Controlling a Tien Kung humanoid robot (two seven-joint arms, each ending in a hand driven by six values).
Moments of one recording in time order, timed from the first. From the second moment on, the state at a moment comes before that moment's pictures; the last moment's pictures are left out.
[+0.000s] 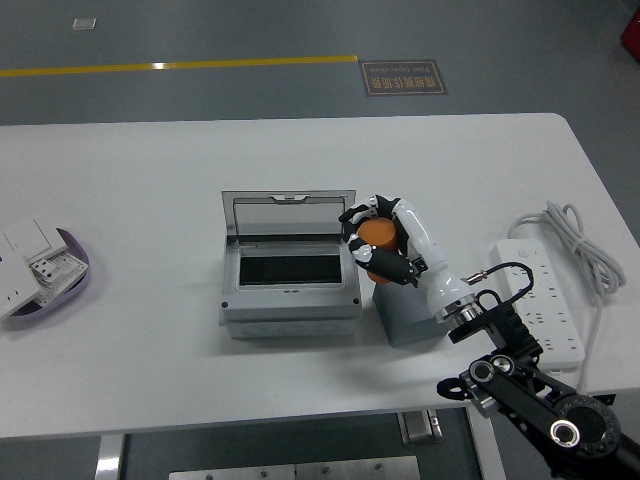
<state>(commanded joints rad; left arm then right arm) 0.05 0.05 -1.56 -0.18 1.46 0.02 0.16 0.27 -0.22 0.78 1.43 -1.33 -0.30 0.30</state>
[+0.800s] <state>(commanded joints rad) 0.04 0.05 -1.56 -0.18 1.47 0.01 0.17 0.56 -0.07 0.59 1.38 -1.92 -0.11 -0.24</state>
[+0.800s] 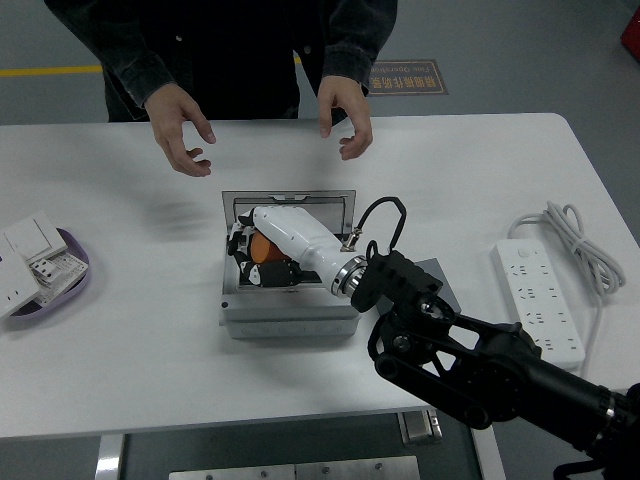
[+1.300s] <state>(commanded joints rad) 0.04 0.06 -1.56 -0.18 1.47 0.01 0.17 0.56 -0.06 0.57 1.35 -2.01 -0.13 -0.31</state>
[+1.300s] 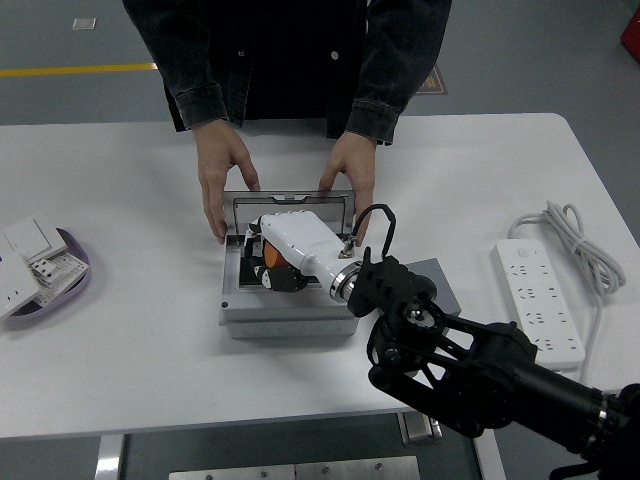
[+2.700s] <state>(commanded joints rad) 0.05 0.05 -1.55 -0.18 1.47 0.01 0.16 0.51 -0.23 0.64 1.58 -1.62 -0.15 -0.21</state>
